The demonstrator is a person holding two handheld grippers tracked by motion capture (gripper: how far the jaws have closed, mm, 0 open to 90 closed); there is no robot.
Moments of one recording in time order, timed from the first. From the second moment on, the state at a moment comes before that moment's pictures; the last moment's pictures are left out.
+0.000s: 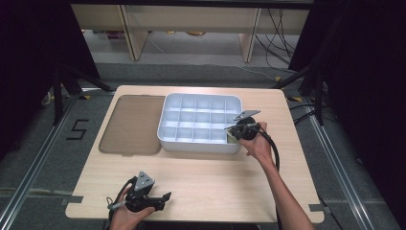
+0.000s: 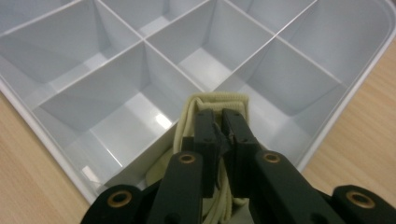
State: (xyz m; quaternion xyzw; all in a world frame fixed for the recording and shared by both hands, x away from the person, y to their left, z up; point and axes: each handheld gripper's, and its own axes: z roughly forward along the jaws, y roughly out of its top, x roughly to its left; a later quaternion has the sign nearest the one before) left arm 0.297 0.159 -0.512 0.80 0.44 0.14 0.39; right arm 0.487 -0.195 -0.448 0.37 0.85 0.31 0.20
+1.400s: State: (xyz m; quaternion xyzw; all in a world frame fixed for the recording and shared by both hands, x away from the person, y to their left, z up) left arm 0.297 0.160 -0.511 0.80 0.44 0.14 0.39; right arm 0.511 -0.193 -0.433 0.39 0.86 0.29 0.16
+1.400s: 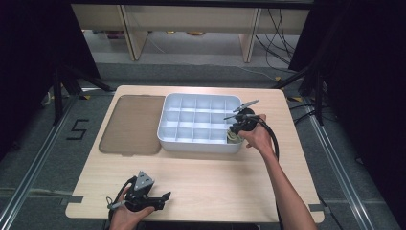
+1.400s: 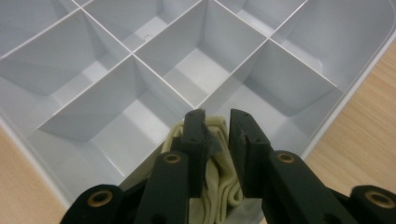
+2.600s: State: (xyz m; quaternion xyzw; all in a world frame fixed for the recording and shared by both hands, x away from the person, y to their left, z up) left arm 0.297 0.160 -0.510 0.80 0.44 0.14 0.39; right arm 0.470 -0.198 -0.401 0.36 0.85 0.35 0.15
